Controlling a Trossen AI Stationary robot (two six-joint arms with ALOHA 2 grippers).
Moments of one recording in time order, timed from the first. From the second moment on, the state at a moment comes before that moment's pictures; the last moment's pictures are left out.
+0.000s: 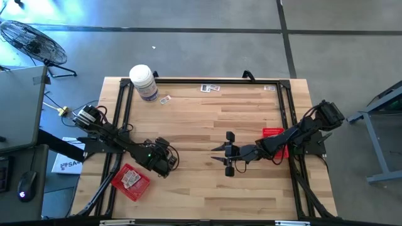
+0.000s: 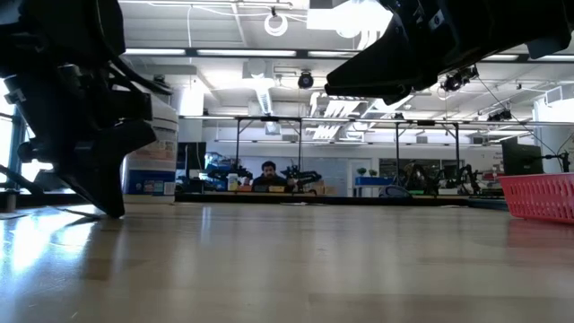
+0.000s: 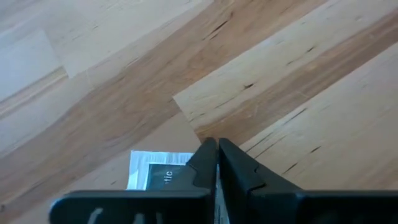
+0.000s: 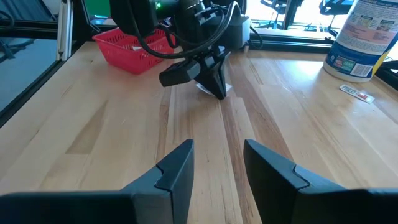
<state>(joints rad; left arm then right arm) -0.50 1.67 0.77 -0.64 -0.53 -1.52 0.37 1.57 0.65 0.59 0.41 0.10</state>
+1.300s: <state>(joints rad) -0.41 1.66 1.04 -0.04 -0.45 -0.57 0.39 1.59 0.65 0.69 0.15 -0.06</state>
